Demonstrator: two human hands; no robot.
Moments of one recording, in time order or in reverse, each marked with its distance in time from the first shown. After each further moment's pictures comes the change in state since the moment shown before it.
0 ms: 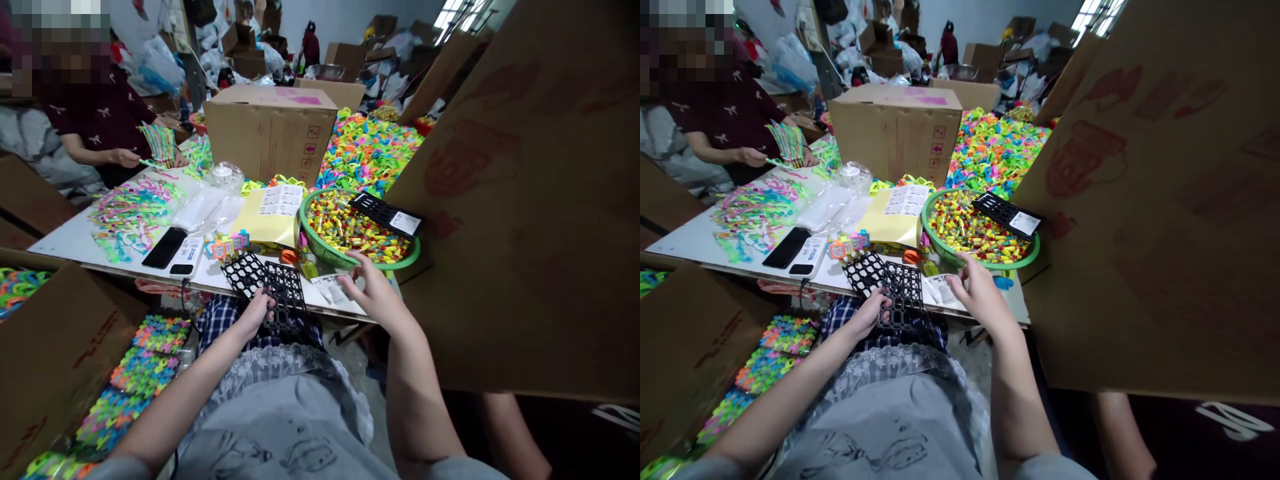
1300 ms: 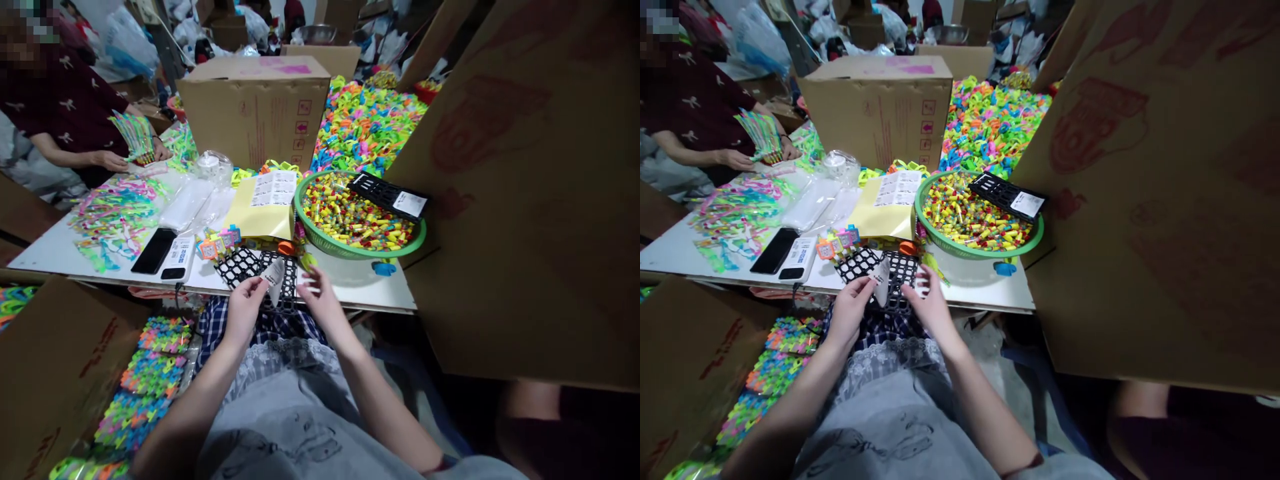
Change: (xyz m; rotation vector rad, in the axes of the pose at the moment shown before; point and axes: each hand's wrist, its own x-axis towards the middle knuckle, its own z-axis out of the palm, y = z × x) left_hand -0.024 0.038 0.004 0.045 0.248 0.383; right_hand -0.008 -0.014 0.111 0.624 0.162 0.408
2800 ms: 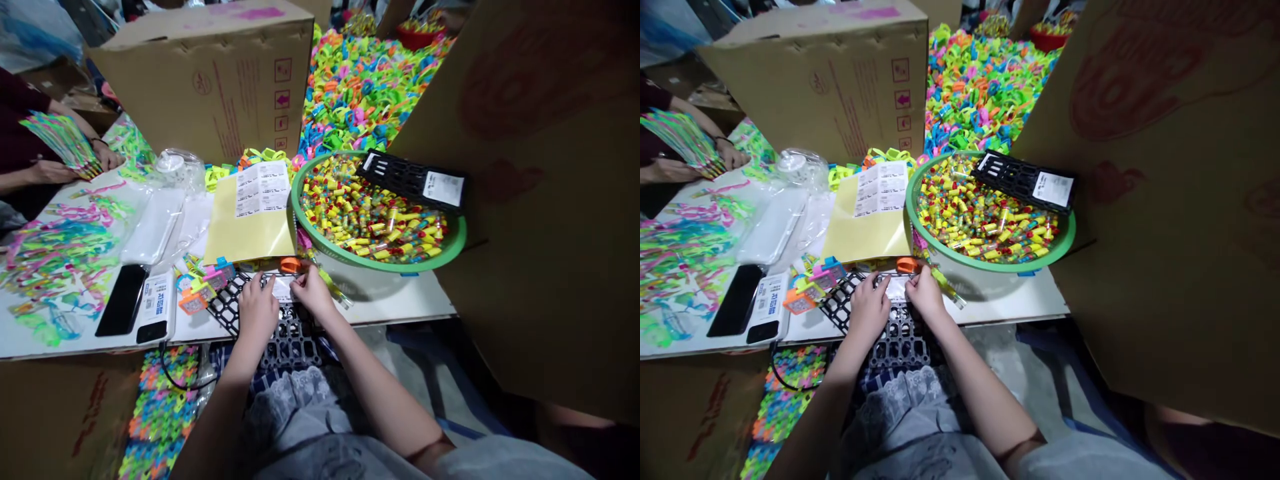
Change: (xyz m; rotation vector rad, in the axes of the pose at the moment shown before) left_hand 0.108 -0.040 0.016 1.378 -0.279 0.453; right_hand 0.109 0.060 0.053 -0.364 0.016 0.266
